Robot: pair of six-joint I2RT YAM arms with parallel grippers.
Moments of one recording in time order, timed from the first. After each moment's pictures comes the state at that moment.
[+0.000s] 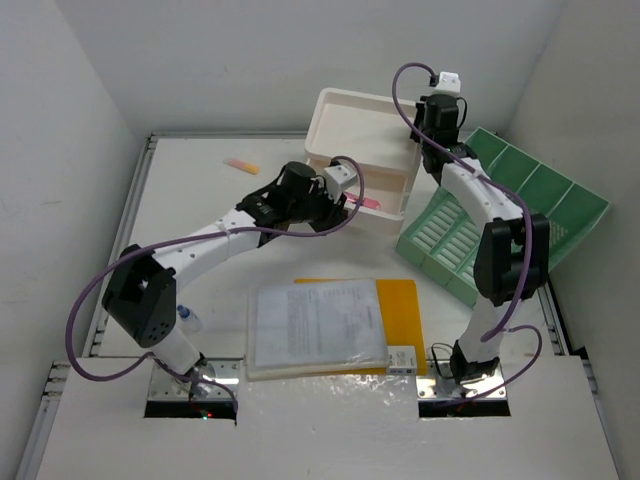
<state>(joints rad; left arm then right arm) -0.67 1.59 1.23 -0.22 0.28 0.10 0.18 1.85 1.52 0.03 0.30 0.15</state>
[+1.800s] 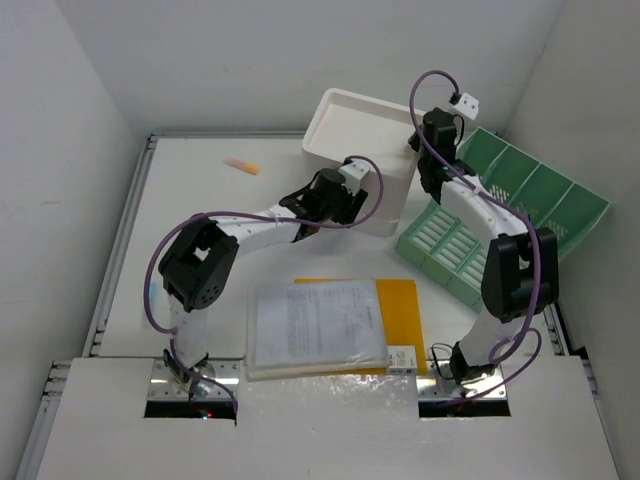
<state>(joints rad) -0.71 1.95 1.36 0.05 -0.11 0.01 0.21 1.73 1.32 0.14 0.46 0.53</state>
